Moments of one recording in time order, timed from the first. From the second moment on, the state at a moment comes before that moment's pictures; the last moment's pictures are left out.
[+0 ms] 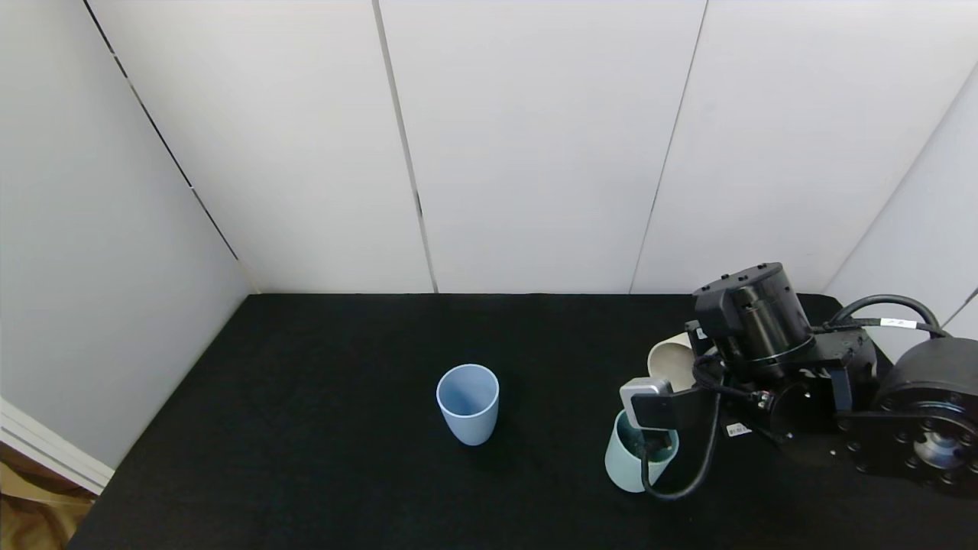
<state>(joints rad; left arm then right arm) 0.00 0.00 0.00 0.00 0.02 -0.01 0.62 1.77 -0.99 -0.10 -0.65 -1.44</state>
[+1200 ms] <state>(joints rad) 0.00 0.00 0.00 0.00 0.02 -0.01 0.67 1.70 -1.28 0.14 -0.46 -0.92</state>
